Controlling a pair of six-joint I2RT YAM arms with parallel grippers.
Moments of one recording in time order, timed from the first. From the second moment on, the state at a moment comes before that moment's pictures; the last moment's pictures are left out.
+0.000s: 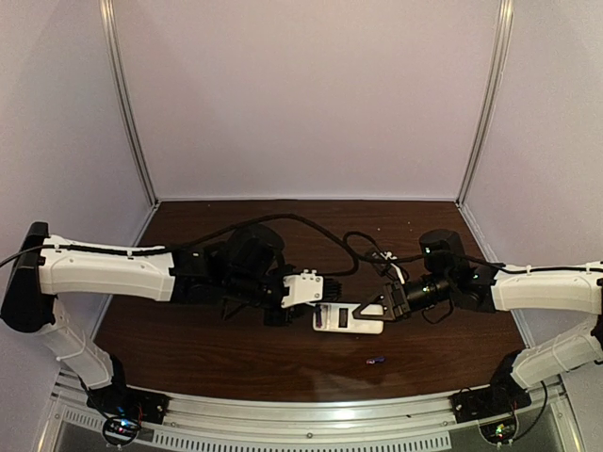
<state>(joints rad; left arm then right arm) -1.13 1.55 1.08 -0.19 0.12 0.62 0.71 1.24 0.61 0.08 -0.86 0.68</state>
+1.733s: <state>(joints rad) -1.17 1.54 1.11 -0.19 -0.05 0.57 0.70 1.23 0.59 0.07 -0.85 0.67</state>
